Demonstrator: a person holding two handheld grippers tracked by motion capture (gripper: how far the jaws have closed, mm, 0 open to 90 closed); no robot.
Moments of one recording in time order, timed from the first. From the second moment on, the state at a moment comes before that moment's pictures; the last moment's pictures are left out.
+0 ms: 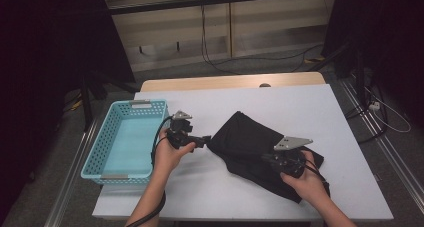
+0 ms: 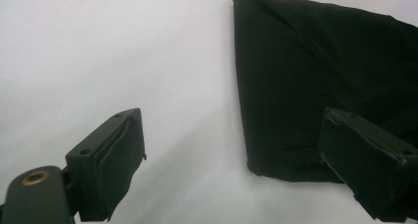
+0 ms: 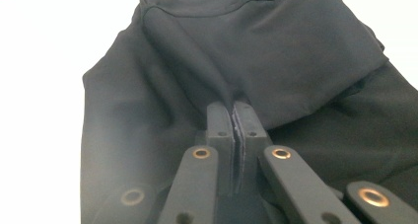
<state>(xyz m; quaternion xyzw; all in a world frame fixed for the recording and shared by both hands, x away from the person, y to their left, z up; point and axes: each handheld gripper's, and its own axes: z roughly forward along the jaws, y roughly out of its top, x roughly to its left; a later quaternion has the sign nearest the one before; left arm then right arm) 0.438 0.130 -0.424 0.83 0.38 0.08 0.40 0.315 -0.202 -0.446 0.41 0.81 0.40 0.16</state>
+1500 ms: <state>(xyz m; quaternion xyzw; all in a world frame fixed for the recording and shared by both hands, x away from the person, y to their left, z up) 0.443 0.132 -0.427 0.83 0.38 0.08 0.41 0.304 -0.221 -0.442 0.42 0.80 0.40 0.15</state>
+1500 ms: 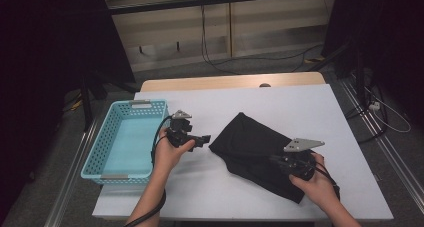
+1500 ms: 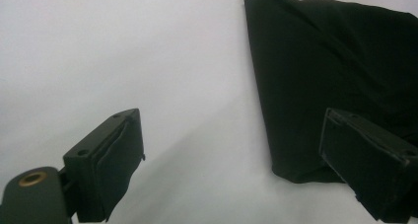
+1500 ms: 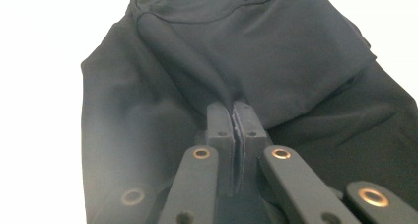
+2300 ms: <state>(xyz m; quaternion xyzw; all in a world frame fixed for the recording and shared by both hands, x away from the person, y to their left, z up) 0.441 0.138 -0.427 0.82 0.38 0.07 0.41 0.297 -0.227 -0.439 0.42 0.81 0.38 0.16</state>
